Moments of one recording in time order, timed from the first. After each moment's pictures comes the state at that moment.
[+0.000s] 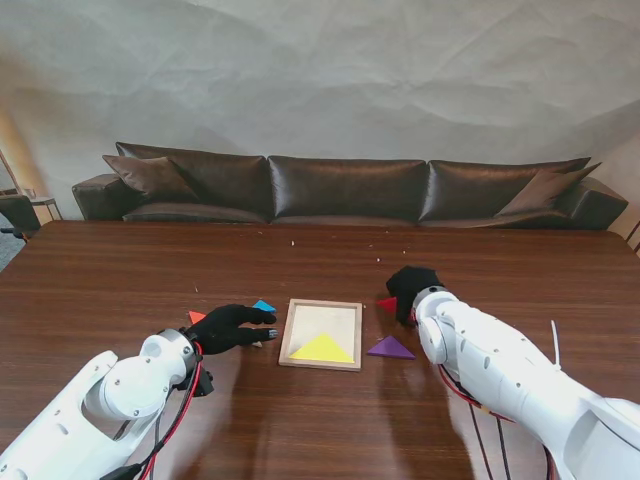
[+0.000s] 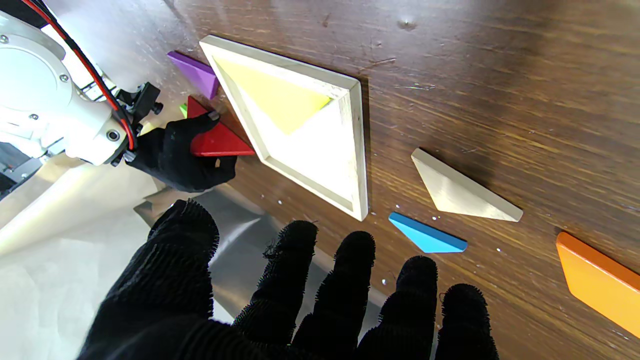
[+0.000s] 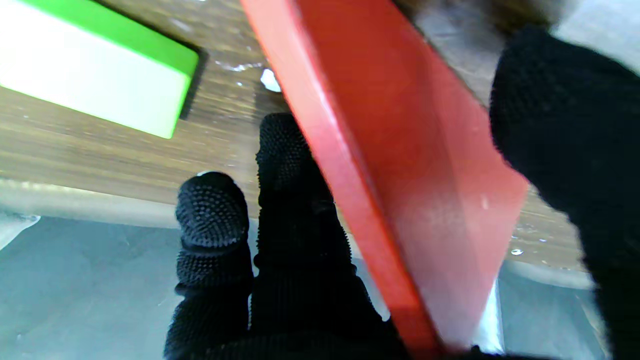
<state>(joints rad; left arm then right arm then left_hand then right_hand) 1.54 -1.06 -1.23 -1.62 0.42 0.00 -0.28 -0.81 -1.22 0.43 -0.70 -0.65 0.16 -0.20 0.76 -0.17 0.22 -0.07 0.64 0.20 0.13 0.29 0.66 0.31 0.09 0.29 0.35 0.34 0.10 0.33 0.05 0.30 0.21 0.62 0.33 -1.40 1.39 -0.29 0.90 -0.28 1.35 1.12 0.80 0.20 0.52 0.31 1.02 0.06 0.70 0.58 0.74 0.16 1.40 0.78</state>
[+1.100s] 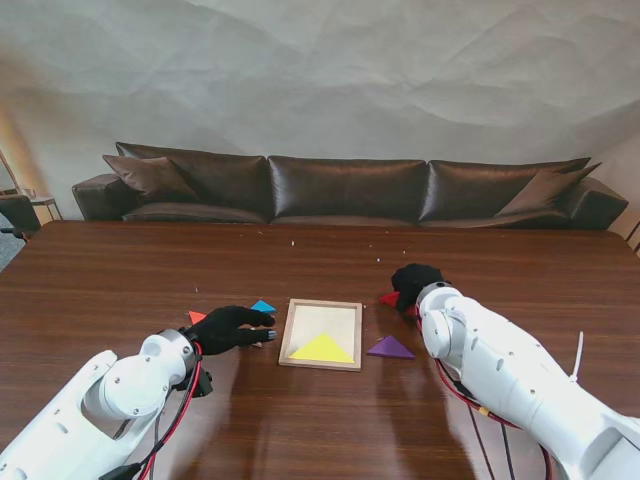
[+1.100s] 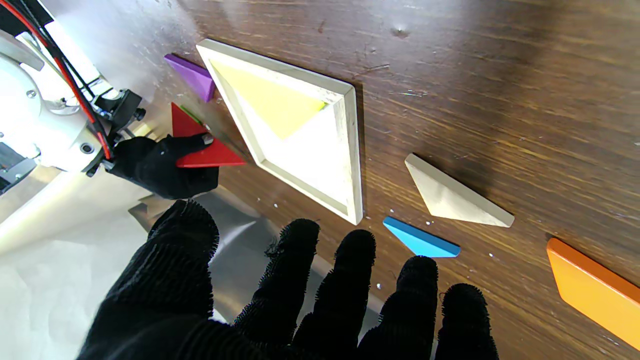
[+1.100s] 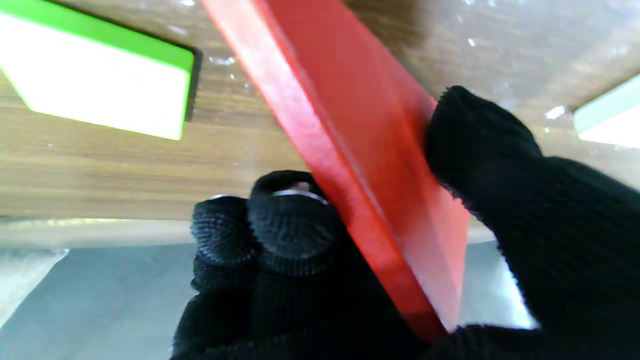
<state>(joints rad) 1.54 -1.06 -1.23 -1.62 0.41 0.02 -0.29 -0.89 -1.18 0.62 -0.86 -0.65 0.20 -0.10 0.76 -0.17 0.22 -0.07 0.65 0.21 0.14 0.29 0.67 0.31 0.09 0.29 0.35 0.34 0.11 0.33 0.05 0.30 0.21 0.62 0.50 -1.00 1.32 -0.41 0.89 -0.08 1.20 0.40 1.33 -0.04 0.65 0.37 1.31 -0.05 1.21 0.79 0.76 0.00 1.55 0.80</state>
